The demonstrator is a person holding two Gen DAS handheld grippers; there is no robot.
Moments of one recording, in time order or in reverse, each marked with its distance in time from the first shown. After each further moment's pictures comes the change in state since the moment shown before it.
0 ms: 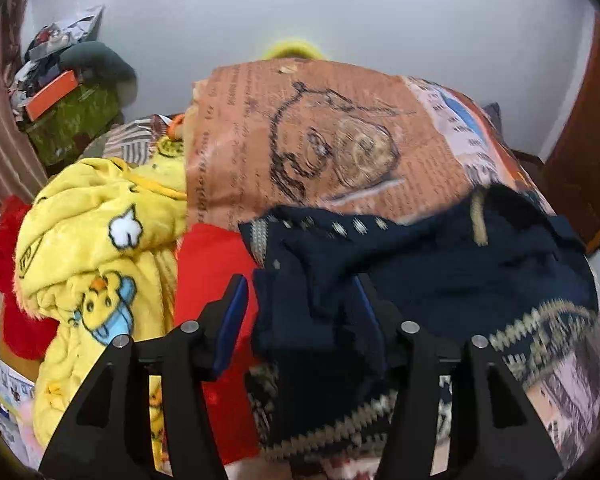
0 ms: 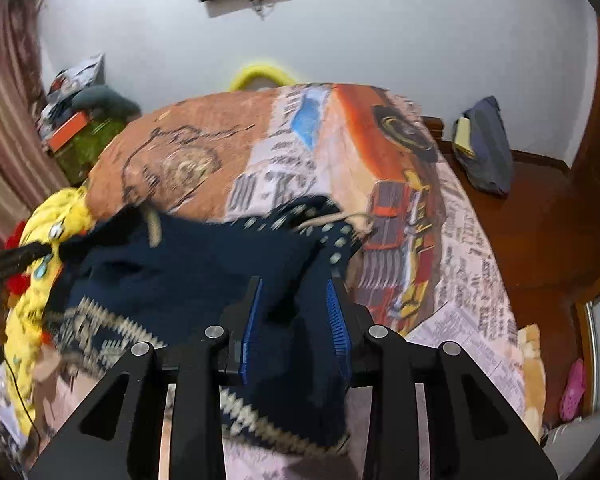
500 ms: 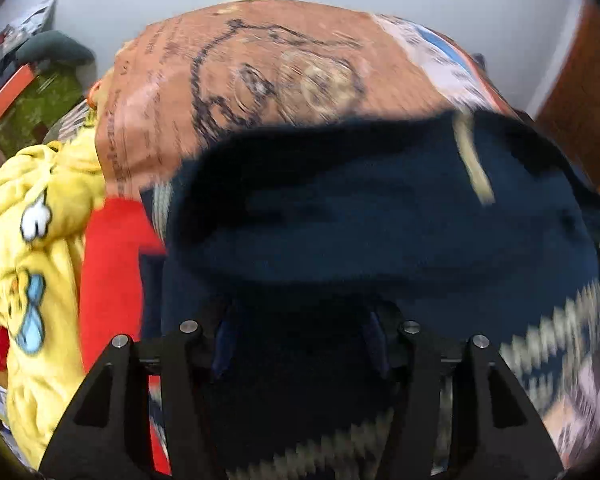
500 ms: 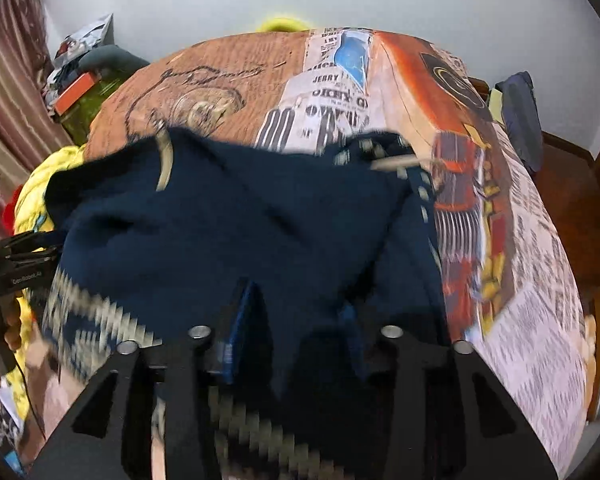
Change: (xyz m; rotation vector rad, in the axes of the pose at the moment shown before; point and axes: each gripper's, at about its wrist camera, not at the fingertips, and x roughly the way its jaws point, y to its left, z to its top) left arm 0.089 -0.045 0.008 0.036 0.138 -0.025; right arm 0.089 0.024 0.005 -0.016 0.137 0.042
